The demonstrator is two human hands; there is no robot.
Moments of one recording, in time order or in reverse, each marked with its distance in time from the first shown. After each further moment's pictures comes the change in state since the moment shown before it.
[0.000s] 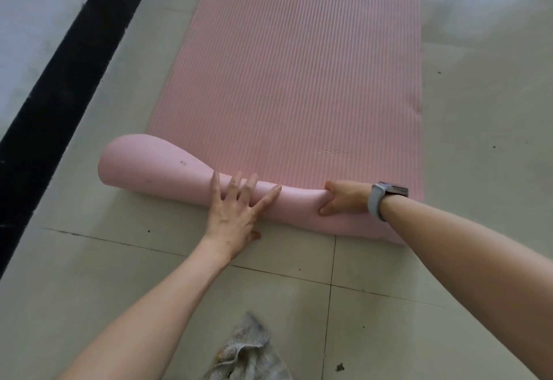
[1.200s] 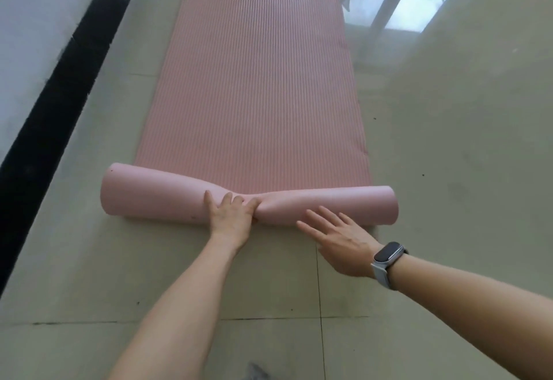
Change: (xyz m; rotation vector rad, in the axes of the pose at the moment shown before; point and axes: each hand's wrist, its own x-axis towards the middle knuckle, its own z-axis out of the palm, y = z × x) left_hand 0.102 -0.038 -0.054 -0.279 -0.162 -0.088; right_hand -0.059 -0.015 -0.010 -0.444 0.349 -0.132
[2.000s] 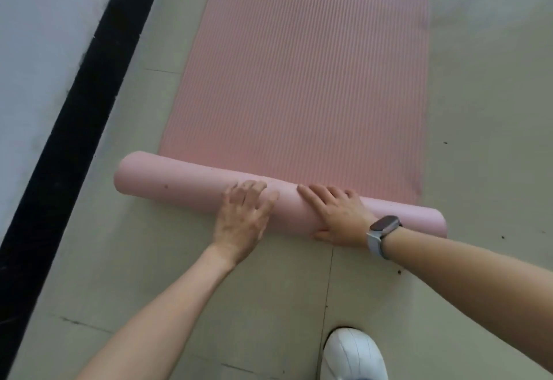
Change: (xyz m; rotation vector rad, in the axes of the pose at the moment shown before) left_hand 0.088 -0.005 -0.021 0.068 0.489 0.145; right_hand 0.157 0.103 -0.054 0.096 0.039 -0.200
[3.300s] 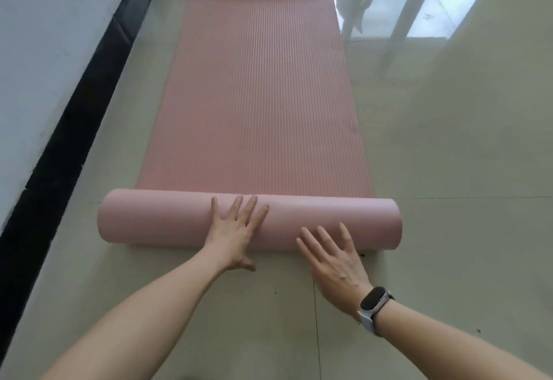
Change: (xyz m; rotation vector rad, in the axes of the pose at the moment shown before) left_hand 0.233 -0.046 -0.006 0.169 -0.660 0.150; right_hand 0.042 0.081 -0.062 -0.273 0.346 0.257
